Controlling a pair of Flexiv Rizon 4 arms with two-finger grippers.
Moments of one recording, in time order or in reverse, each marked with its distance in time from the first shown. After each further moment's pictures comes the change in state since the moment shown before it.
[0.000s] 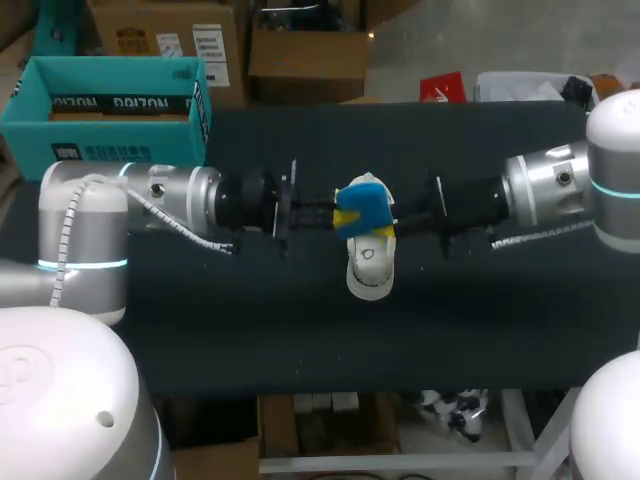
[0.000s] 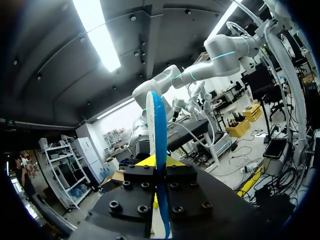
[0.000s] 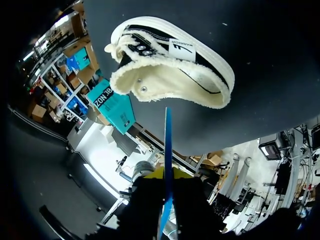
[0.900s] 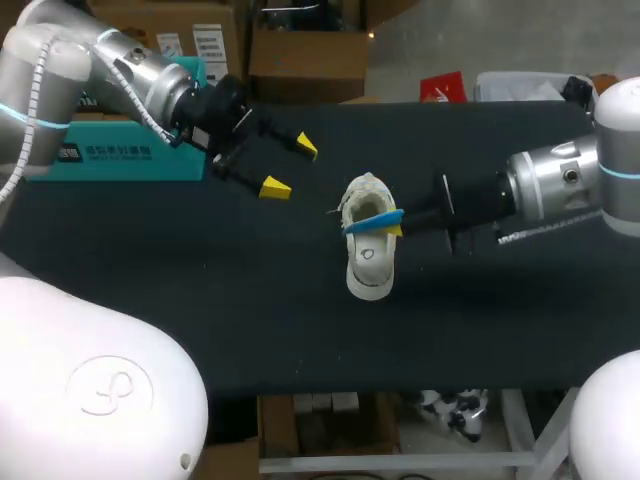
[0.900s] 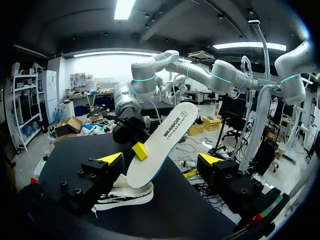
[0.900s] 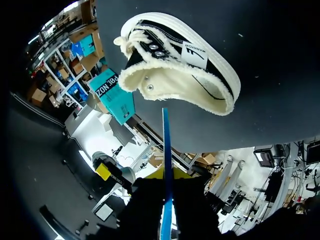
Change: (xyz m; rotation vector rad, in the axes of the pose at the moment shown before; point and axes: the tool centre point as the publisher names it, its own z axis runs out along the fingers) left arm -0.048 0.007 -0.088 -0.293 0.401 -0.479; right arm -0.001 0.005 -0.009 0.062 -0.028 -0.101
